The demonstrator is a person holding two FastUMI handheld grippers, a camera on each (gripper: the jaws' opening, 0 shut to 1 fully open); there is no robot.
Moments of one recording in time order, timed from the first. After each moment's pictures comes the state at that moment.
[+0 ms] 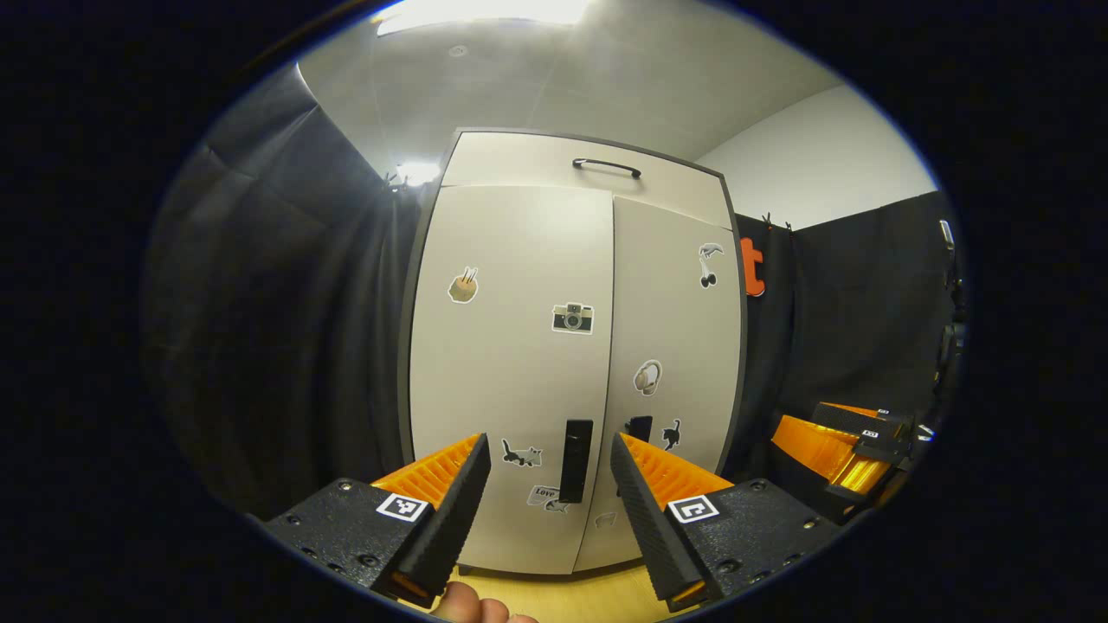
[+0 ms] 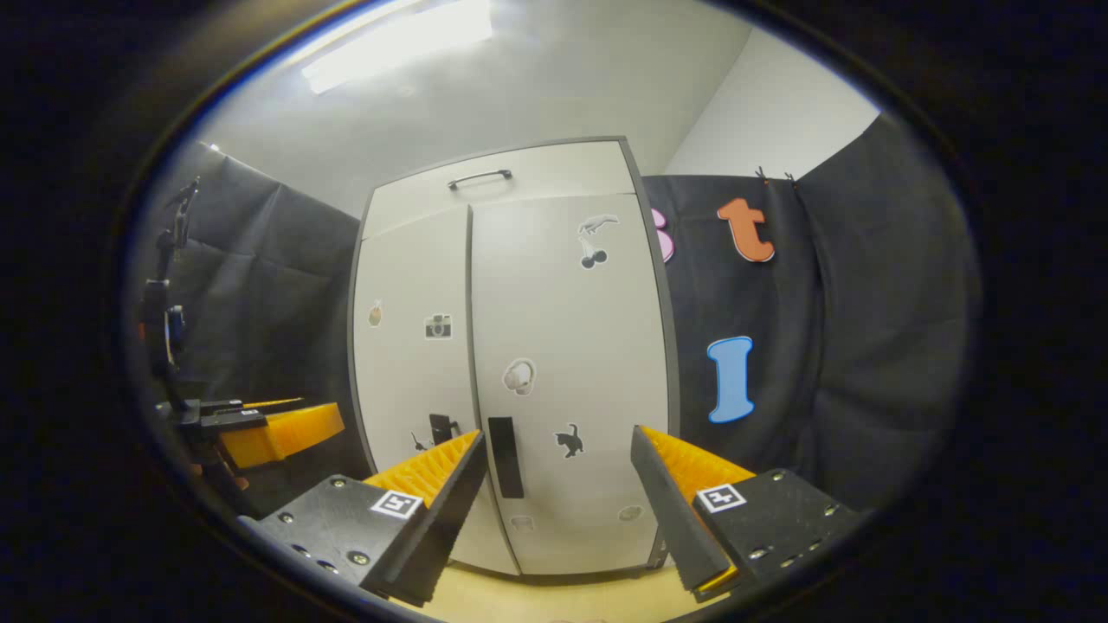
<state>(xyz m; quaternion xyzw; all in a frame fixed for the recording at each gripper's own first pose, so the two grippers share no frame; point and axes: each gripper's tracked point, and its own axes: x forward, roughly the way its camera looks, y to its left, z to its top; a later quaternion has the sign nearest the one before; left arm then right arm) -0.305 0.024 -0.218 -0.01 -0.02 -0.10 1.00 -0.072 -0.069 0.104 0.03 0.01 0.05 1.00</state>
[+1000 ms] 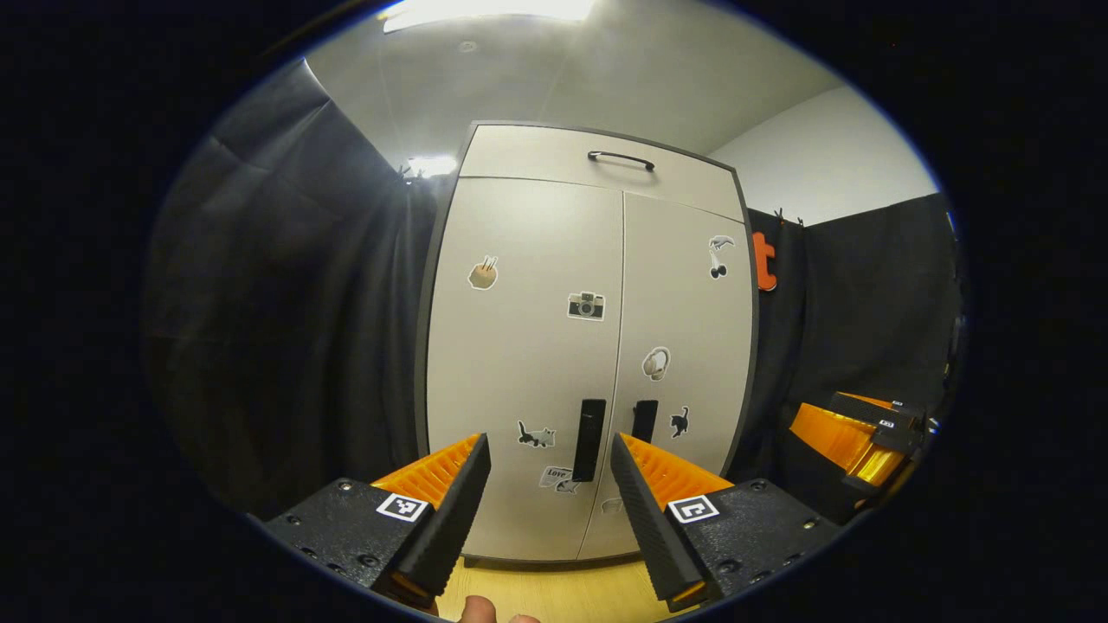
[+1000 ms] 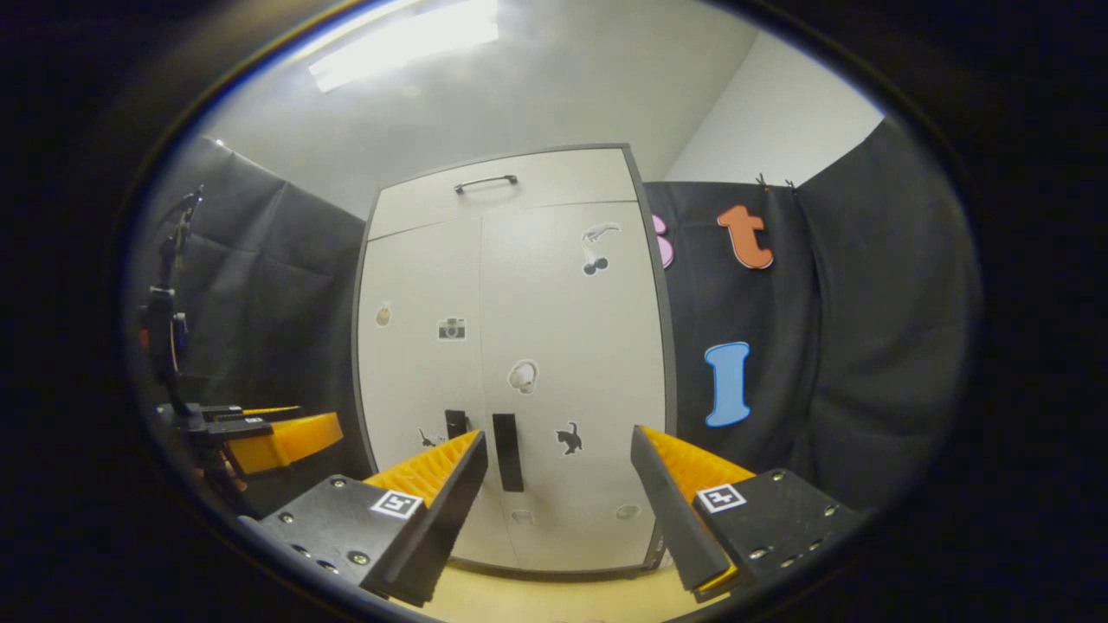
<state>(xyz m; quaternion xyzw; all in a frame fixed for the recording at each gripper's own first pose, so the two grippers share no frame) -0.317 0.040 -0.233 -0.02 0.00 -0.08 1.00 -0.084 -0.066 0.106 0.02 0.01 0.04 1.00</state>
